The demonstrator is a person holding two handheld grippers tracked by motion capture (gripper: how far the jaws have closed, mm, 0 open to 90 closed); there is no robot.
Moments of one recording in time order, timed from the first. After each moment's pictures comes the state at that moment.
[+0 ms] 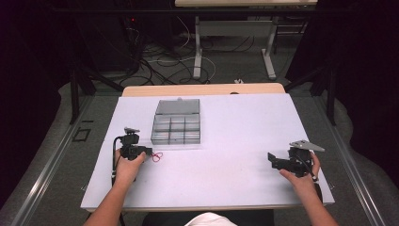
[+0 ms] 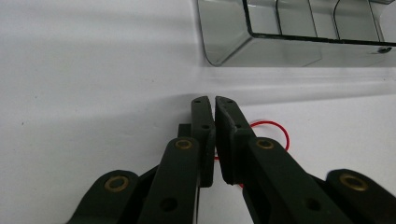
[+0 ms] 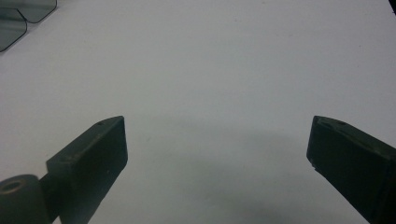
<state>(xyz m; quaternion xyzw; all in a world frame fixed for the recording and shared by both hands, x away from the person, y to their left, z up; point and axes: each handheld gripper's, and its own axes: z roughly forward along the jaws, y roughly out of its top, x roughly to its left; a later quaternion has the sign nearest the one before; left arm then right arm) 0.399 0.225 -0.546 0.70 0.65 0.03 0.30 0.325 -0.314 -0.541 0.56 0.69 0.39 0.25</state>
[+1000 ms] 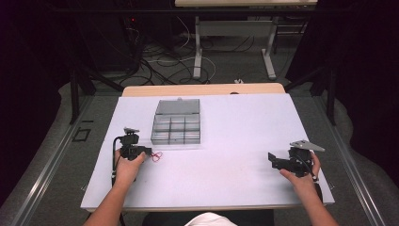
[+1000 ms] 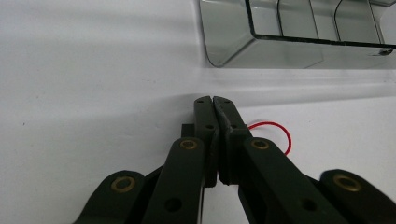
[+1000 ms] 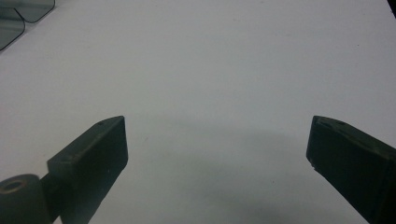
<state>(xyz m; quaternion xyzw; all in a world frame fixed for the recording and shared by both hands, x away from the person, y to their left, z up) 0.399 0.226 -0.546 0.70 0.65 0.03 0.30 0.326 -0.315 -0.541 0.56 0.69 0.39 0.25</state>
